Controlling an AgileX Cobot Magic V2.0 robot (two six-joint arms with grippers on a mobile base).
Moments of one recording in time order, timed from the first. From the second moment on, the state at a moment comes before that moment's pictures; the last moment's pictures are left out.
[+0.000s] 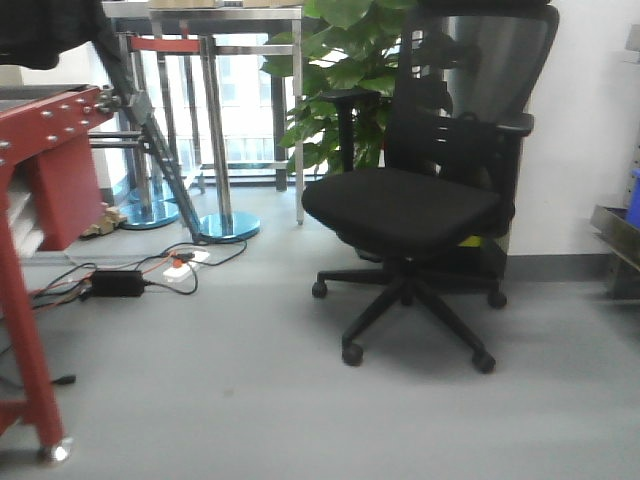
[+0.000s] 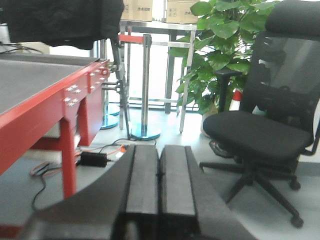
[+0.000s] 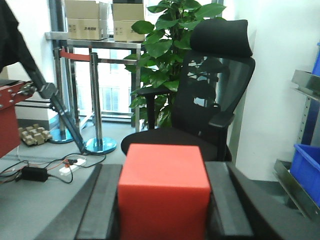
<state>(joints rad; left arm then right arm) -0.03 -0.01 0.03 -0.10 -0.04 0.05 0.07 0.19 -0.35 0.00 0.13 0.02</state>
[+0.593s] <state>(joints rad) -0.03 -0.01 0.03 -0.10 -0.04 0.05 0.07 0.19 -0.35 0.00 0.13 0.02</state>
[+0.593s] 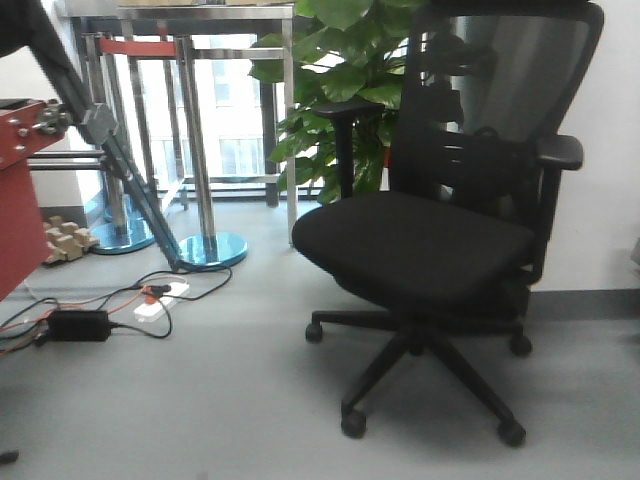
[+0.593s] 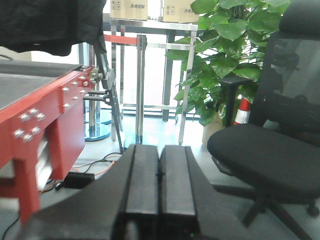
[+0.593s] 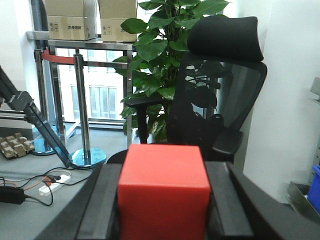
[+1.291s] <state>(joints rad) -0.03 -0.01 0.03 -0.10 -0.04 0.05 0.07 0.19 -0.35 0.00 0.13 0.02</state>
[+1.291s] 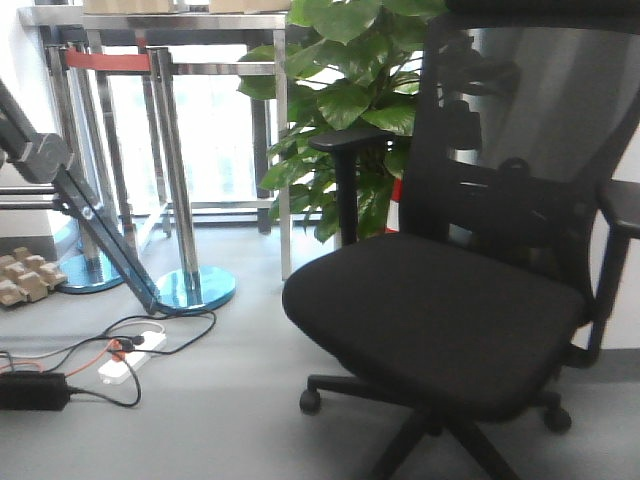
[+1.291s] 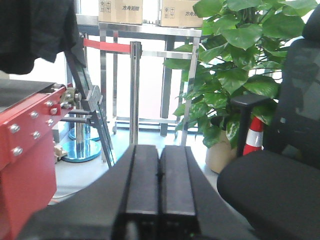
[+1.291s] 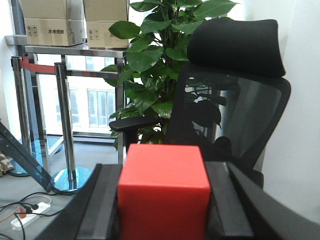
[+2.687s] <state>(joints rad) -0.03 -0.01 0.03 -0.10 -0.04 0.05 0.07 0.19 -0.35 0.00 0.13 0.02</state>
